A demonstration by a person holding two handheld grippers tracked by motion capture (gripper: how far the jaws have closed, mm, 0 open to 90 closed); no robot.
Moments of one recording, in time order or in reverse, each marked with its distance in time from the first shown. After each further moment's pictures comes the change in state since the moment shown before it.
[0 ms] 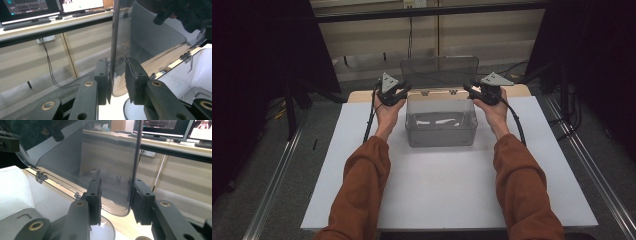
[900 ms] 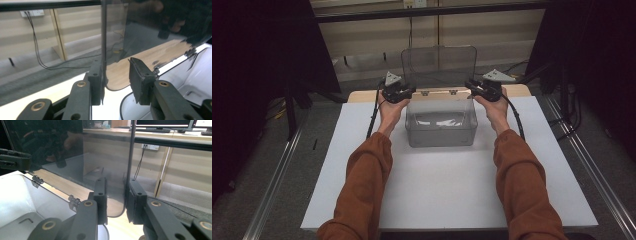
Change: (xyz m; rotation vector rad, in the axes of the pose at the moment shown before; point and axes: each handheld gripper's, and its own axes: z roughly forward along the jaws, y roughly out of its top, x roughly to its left) left arm 0.003 -0.004 0.024 0.093 -0.060 -0.197; right arm -0.011 0.001 0.008 0.023 0.018 0.081
